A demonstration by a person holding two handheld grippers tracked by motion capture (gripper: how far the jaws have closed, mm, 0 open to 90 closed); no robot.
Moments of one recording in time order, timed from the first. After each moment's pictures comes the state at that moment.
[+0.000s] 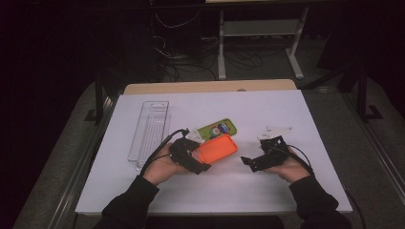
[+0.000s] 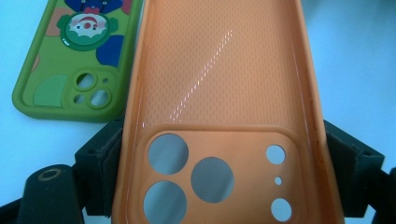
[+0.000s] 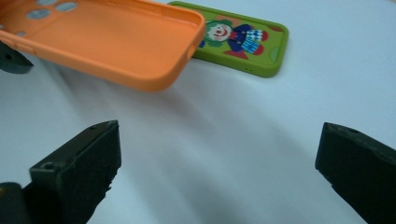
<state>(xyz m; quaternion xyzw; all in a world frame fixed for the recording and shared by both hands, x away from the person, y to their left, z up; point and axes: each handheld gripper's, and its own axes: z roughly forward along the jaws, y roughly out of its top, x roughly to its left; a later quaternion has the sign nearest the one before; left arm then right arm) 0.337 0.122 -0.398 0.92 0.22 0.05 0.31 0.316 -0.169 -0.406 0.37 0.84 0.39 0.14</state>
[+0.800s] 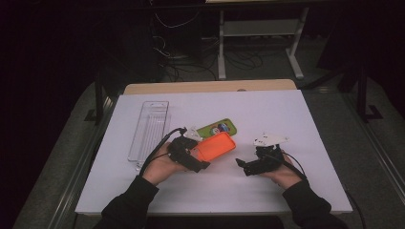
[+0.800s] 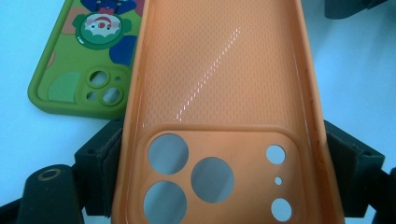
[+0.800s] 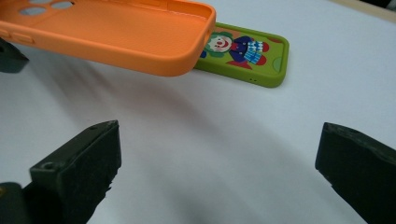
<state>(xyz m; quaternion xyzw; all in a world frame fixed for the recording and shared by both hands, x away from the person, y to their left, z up) 0.338 0.126 -0.396 0.92 0.24 0.05 0.32 0.305 -0.155 -0.423 0.37 0.81 0.41 0.18</state>
